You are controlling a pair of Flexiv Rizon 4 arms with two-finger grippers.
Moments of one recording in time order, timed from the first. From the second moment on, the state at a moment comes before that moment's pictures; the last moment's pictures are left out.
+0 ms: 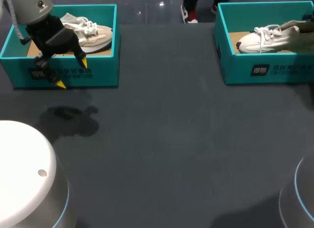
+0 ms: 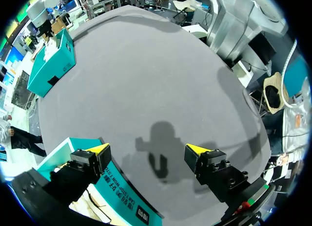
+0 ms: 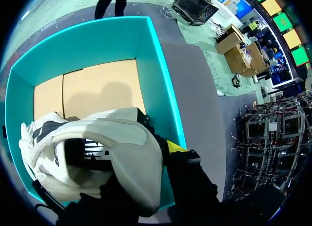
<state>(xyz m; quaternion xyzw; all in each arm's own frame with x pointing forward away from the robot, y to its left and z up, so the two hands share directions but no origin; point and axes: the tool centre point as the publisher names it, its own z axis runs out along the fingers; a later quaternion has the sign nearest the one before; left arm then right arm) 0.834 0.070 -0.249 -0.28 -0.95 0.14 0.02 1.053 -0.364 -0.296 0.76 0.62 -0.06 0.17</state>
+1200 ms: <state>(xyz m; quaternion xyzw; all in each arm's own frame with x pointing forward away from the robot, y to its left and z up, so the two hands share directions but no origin) 0.834 0.070 -0.249 -0.28 -0.95 0.14 0.02 1.019 -0.332 -0.347 0.74 0.65 -0.05 0.14</state>
